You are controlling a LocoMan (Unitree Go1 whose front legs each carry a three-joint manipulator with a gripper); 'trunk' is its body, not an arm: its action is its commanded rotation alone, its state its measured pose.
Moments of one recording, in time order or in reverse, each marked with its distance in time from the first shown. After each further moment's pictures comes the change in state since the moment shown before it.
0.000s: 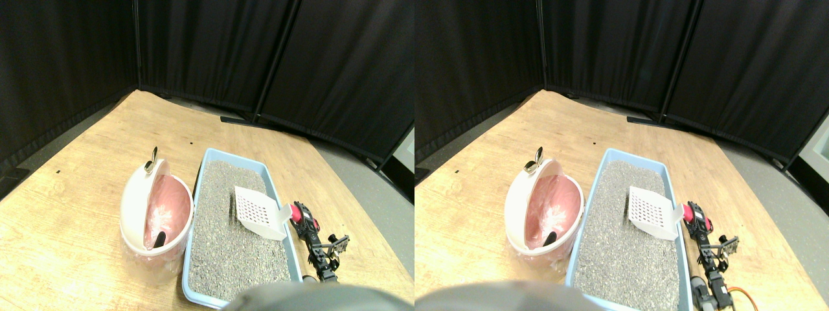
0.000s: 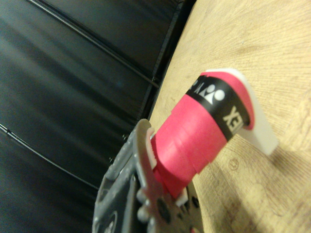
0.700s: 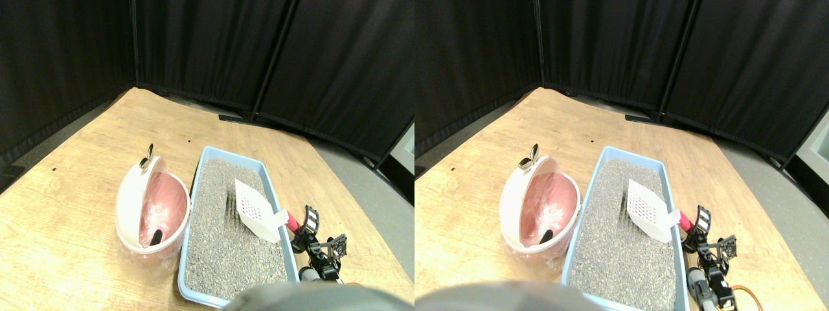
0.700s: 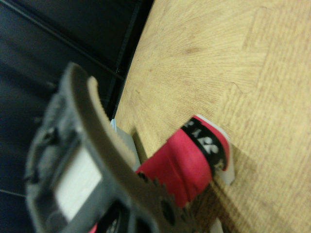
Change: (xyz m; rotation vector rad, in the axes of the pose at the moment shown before) right arm -0.008 -0.006 -0.008 0.038 0.292 -0.139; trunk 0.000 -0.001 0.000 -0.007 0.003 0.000
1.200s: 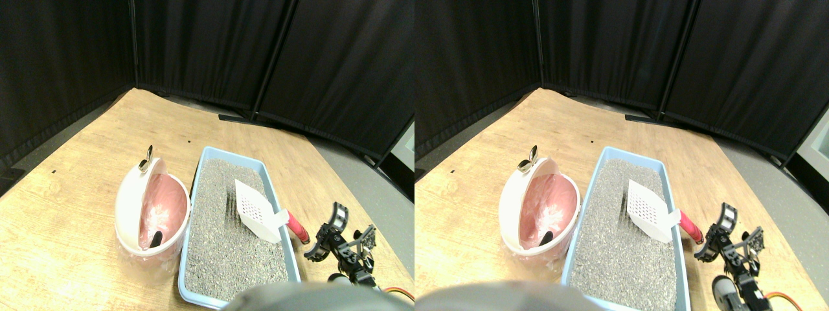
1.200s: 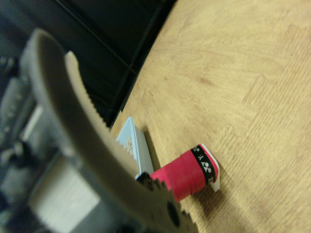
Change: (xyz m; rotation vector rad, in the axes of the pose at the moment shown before) right arm -0.038 -0.009 0.036 -0.060 -0.007 0.101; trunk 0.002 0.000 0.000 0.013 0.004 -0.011
